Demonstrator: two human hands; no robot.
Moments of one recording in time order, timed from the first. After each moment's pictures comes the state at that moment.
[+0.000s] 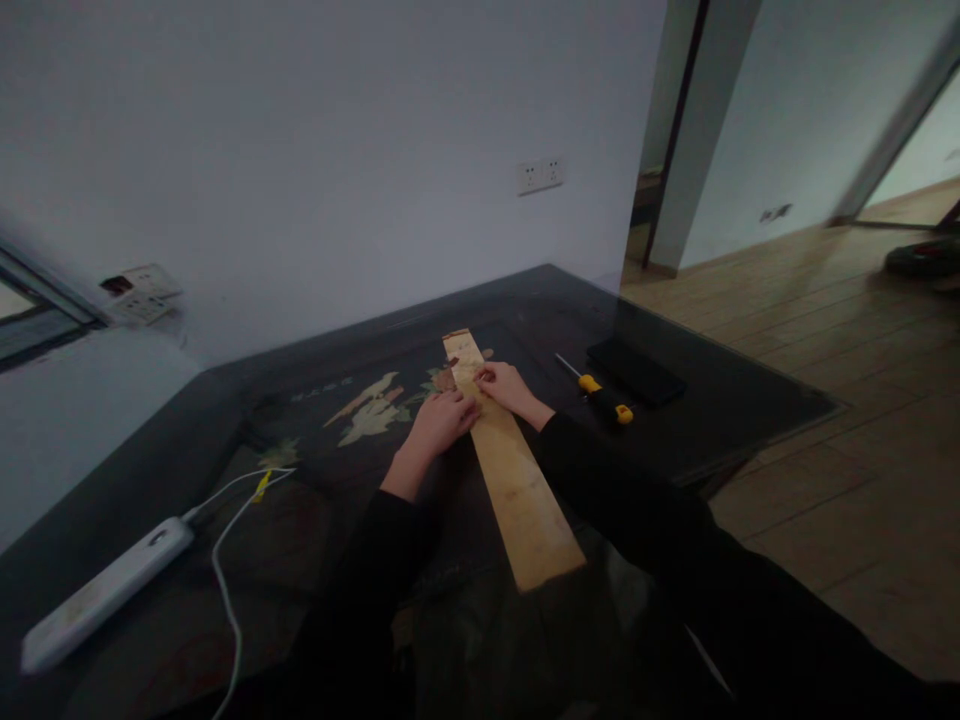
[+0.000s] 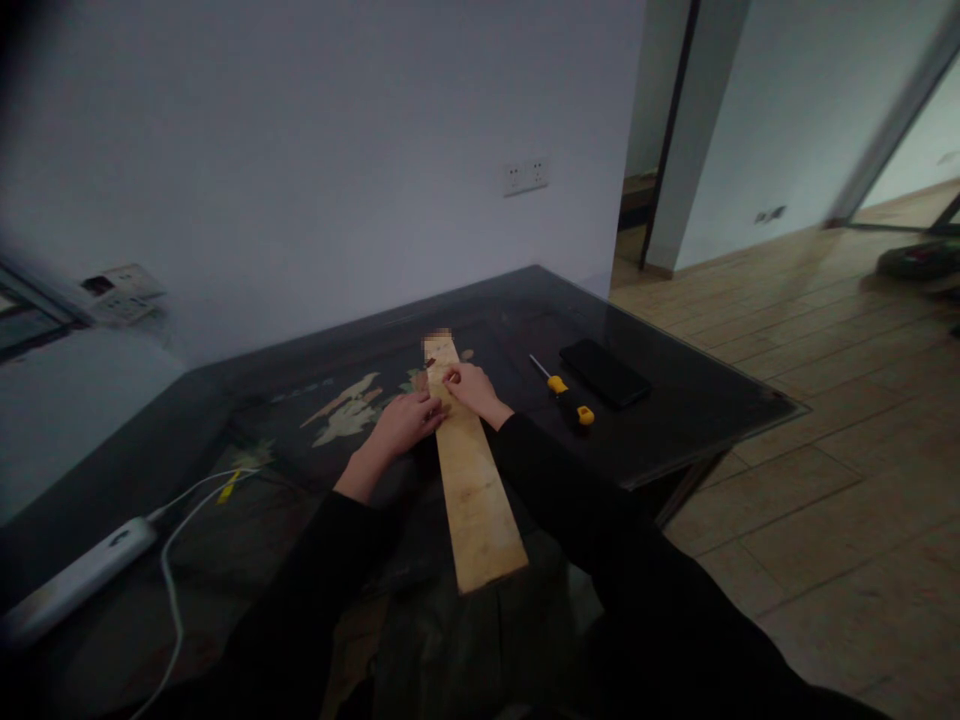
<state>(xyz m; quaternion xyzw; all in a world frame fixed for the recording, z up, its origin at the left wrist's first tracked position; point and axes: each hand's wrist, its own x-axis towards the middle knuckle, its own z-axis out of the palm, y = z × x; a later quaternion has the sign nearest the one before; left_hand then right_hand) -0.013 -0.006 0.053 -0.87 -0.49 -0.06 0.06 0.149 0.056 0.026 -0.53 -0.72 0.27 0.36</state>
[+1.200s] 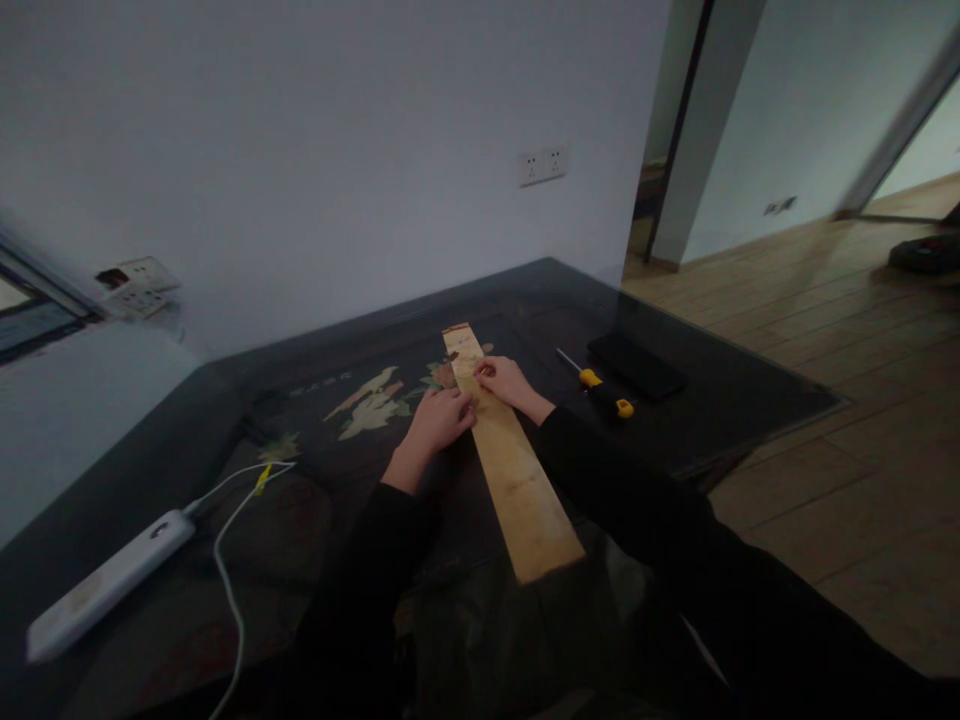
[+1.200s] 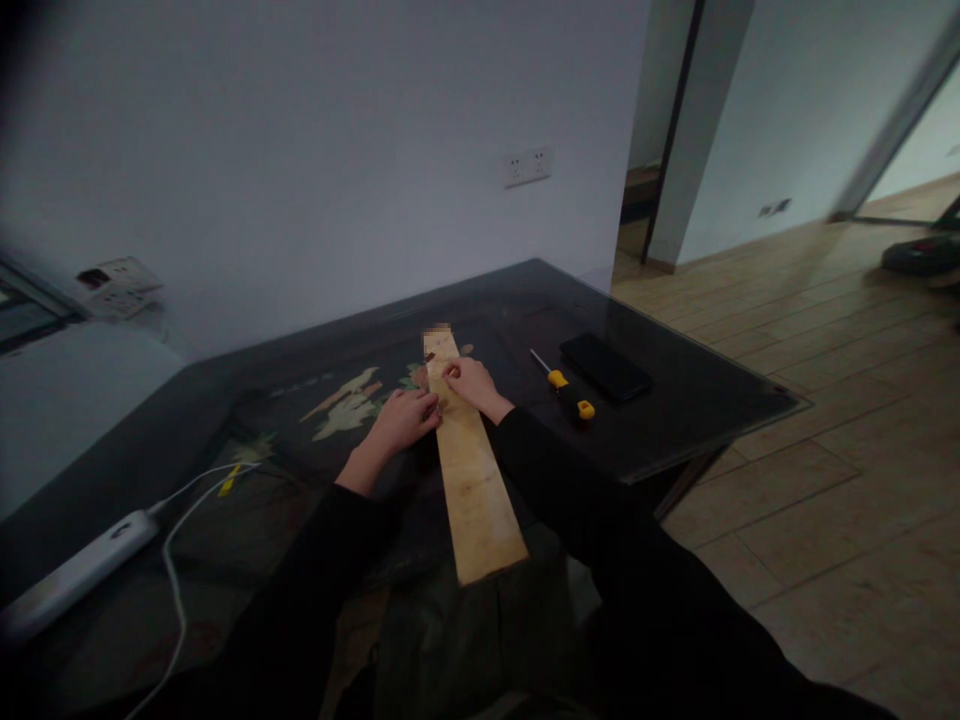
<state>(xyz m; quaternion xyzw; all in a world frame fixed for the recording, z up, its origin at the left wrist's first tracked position) -0.014 -0.012 0.053 -0.87 -0.49 -0.01 0.09 0.149 0.058 0.022 -0.52 -0.72 0.26 0.38</state>
